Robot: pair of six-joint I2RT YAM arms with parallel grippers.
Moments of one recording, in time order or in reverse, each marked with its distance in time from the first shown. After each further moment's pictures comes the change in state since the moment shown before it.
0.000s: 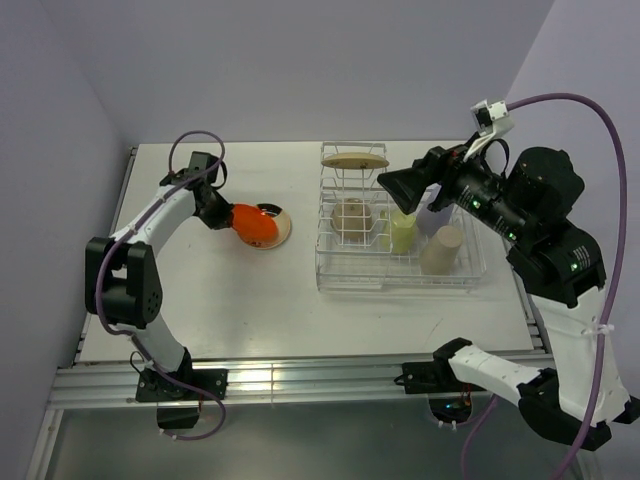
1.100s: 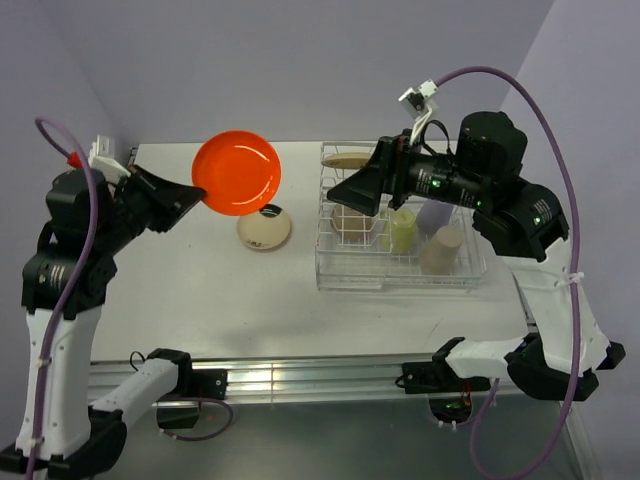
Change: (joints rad) left arm 0.010 -0.752 0.229 -0.193 0.296 -0.011; right arm 0.151 0.225 0.192 -0.090 -0.257 0.187
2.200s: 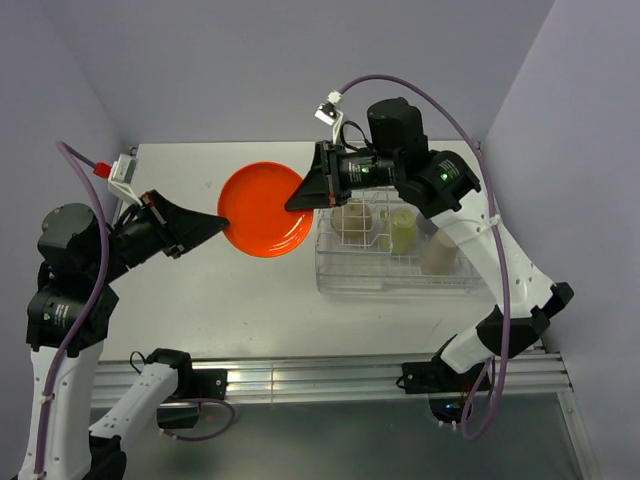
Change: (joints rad) left arm -0.001 -0.199 -0.225 0.232 0.441 0.046; right arm 0.114 0.253 0.023 0.058 -0.199 0.069
